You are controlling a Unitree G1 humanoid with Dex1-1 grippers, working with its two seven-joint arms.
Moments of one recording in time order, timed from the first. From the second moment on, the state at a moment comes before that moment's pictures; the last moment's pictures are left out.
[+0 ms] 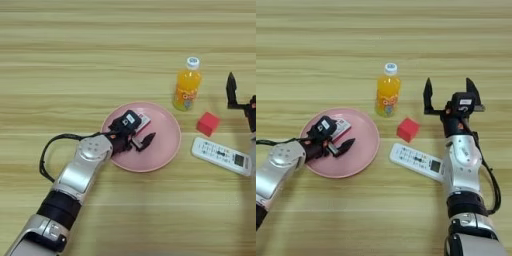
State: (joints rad) left arm -0.26 0.18 -0.30 0.26 0.04 0.19 -0.49; right arm -0.35 -0.19 -0.23 0.60 0.16 -0.62 0.18
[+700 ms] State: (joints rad) left arm -0.24 0.20 -0.30 0.23 0.04 0.19 -0.53; right arm -0.34 -0.19 -0.23 0.56 0.17 -0.60 0.18
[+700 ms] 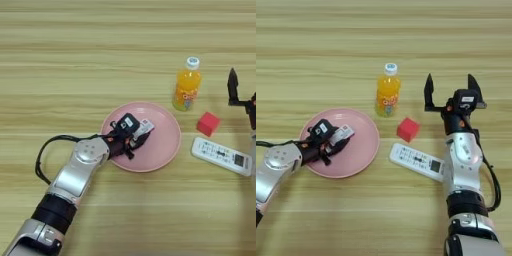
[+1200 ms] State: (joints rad) left arm -0.23 0.19 -0.26 0.21 0.01 0.21 -0.52; right arm -0.34 -0.19 -0.23 0.56 0.17 -0.60 0.18
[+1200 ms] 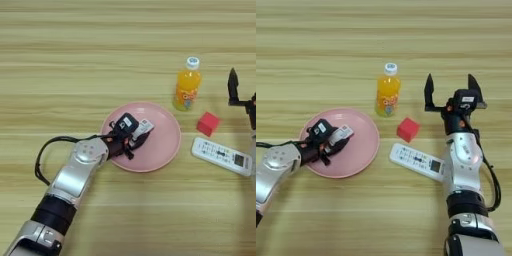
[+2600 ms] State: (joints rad) left arm -0.25 0.33 0.03 0.27 -0.07 0.15 -0.43; right arm -0.34 -0.19 -0.23 0.58 0.17 -0.60 0.18
